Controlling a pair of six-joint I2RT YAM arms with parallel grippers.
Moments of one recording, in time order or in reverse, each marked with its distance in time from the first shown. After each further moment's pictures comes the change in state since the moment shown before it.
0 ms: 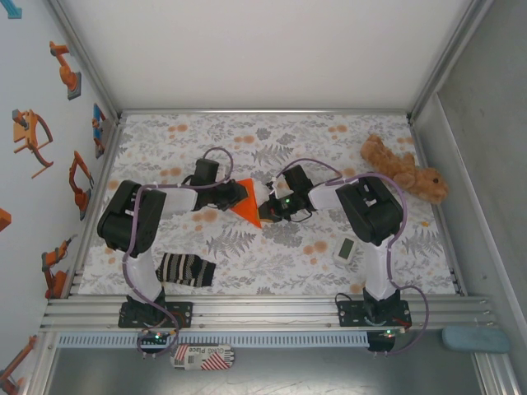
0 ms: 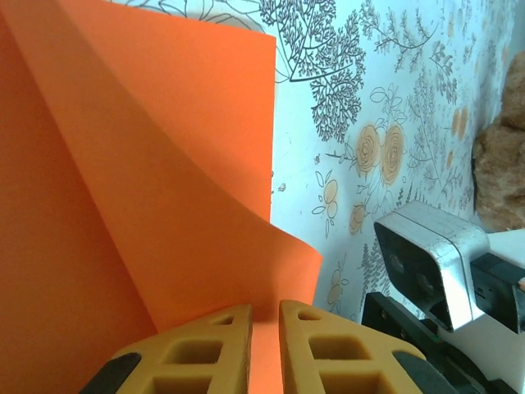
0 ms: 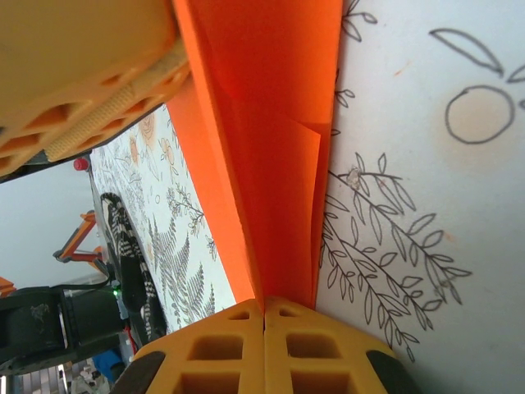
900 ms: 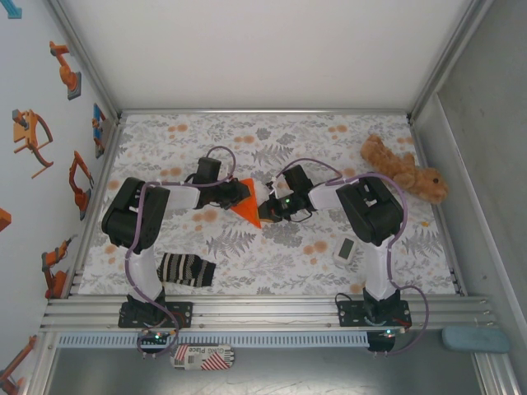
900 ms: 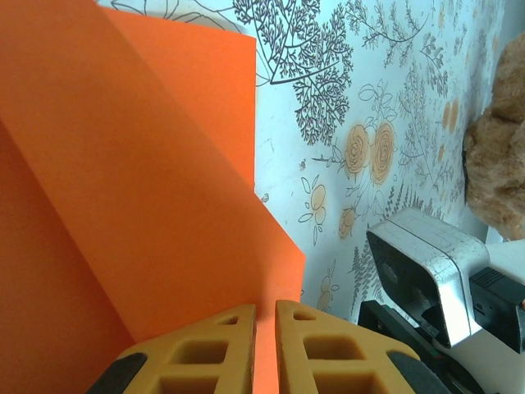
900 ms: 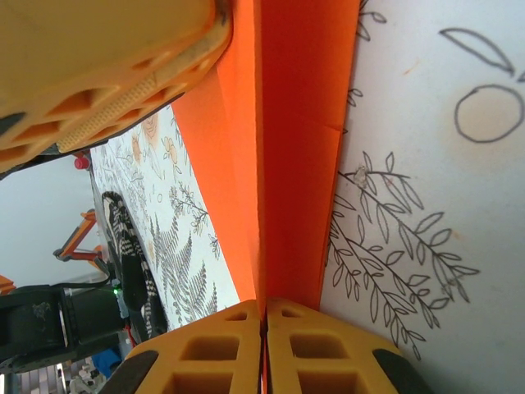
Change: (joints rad) left arm -0.002 0.047 0.038 0.013 0.035 0.003; right arm 0.001 -0.002 -0.002 0.000 -0.001 -0.004
